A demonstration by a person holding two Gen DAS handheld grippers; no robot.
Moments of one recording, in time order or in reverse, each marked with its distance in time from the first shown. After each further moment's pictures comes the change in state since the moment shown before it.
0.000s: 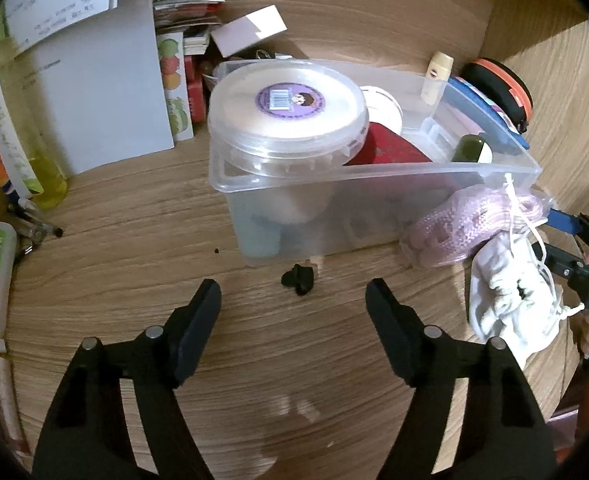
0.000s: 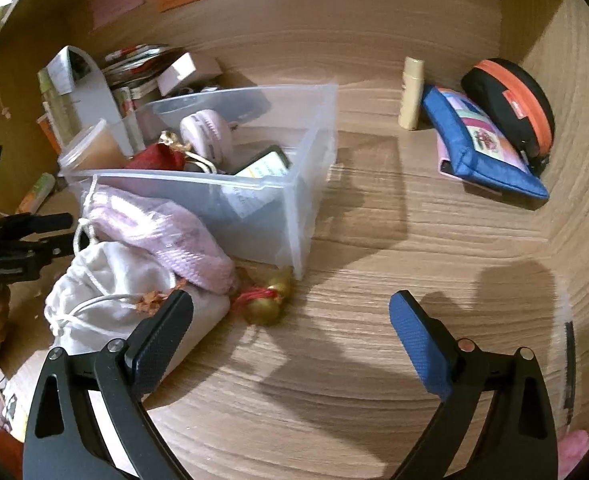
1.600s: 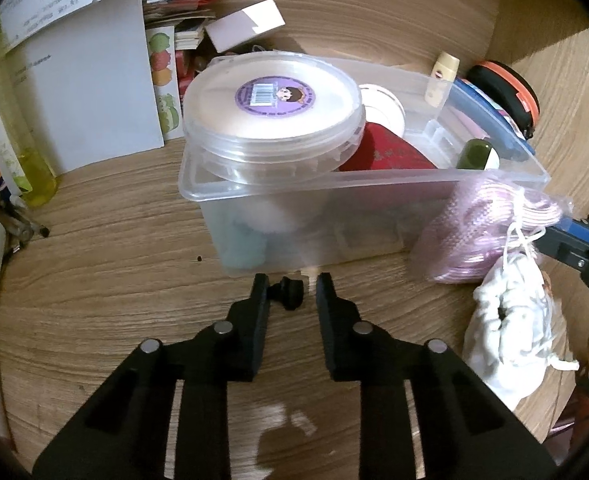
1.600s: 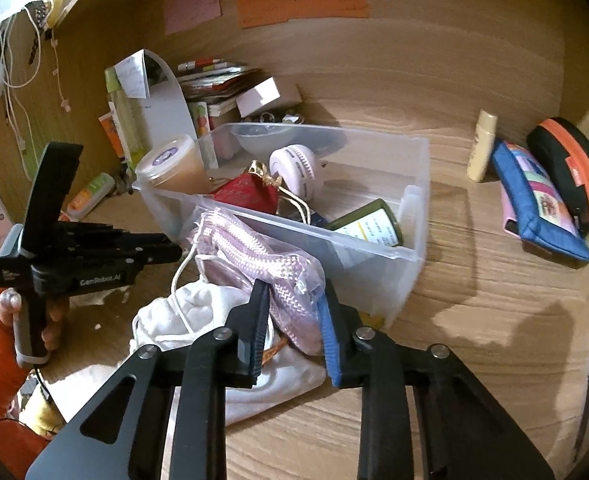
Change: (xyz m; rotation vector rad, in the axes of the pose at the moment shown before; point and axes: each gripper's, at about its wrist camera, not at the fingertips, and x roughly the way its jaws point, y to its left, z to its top) left arm 0.014 0.001 0.006 -0.021 0.000 -0.005; right arm -0.012 0.044 0.013 -0.104 -0.087 0.138
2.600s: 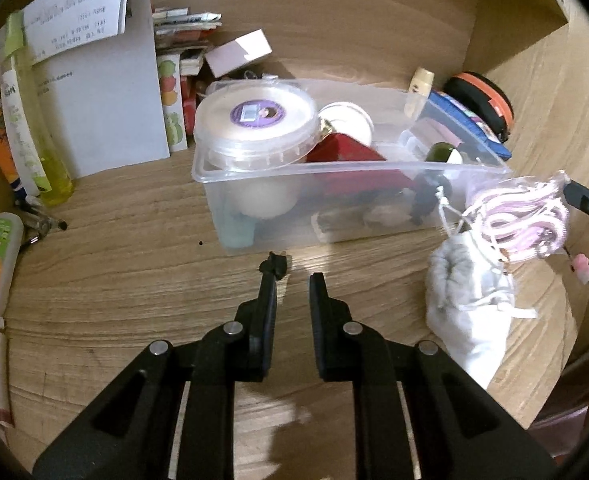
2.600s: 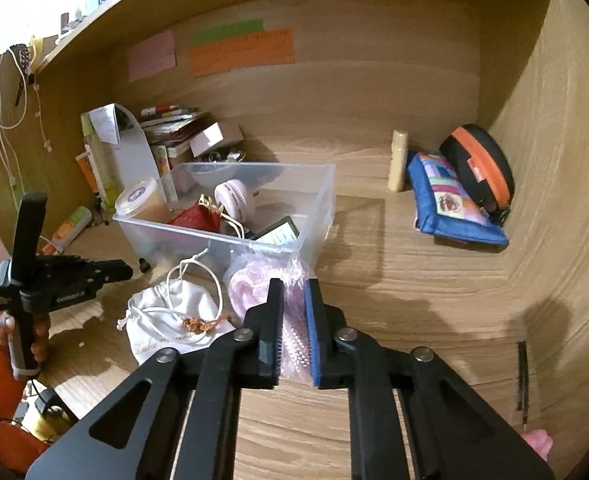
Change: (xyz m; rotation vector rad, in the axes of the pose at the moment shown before) left arm -0.033 -0.013 -0.017 0.021 -0.084 -0.015; right arm -0.076 -0.029 -0.009 0.077 -0.097 -0.138
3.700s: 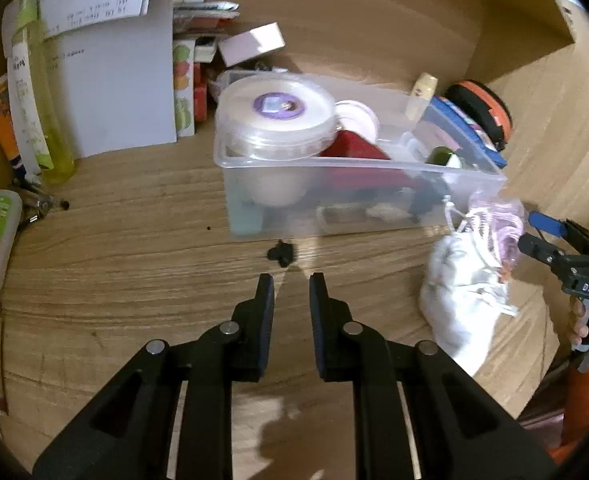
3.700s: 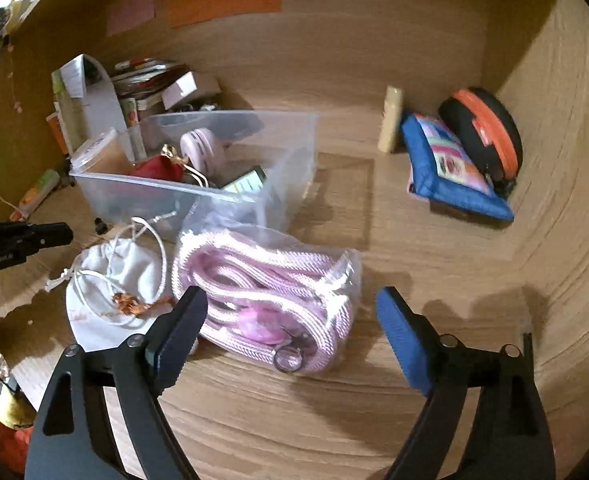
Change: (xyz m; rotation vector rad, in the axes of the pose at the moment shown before) left arm -0.003 0.016 -0.001 -0.065 0.046 -0.033; right arm 0.048 -0.019 -0.019 -0.018 0.144 -0.051
